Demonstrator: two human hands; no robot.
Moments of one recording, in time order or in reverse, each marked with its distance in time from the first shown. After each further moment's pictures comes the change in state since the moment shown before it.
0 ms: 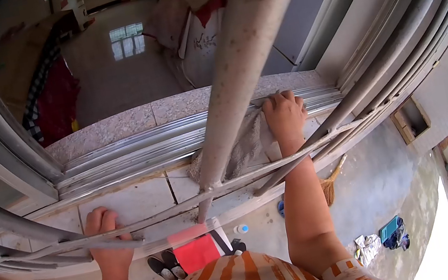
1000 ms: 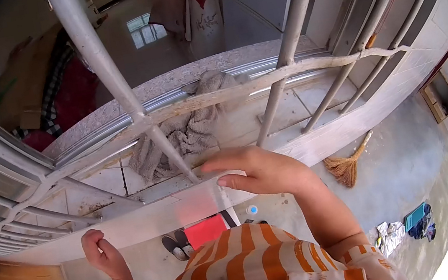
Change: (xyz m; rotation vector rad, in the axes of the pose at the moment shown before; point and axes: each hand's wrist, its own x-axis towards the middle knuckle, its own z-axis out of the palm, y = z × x) left_hand -0.061 0.099 0.009 -0.037 0.275 -0.223; right_hand -0.056 0.085 -0.114 1.246 -1.096 -0.660
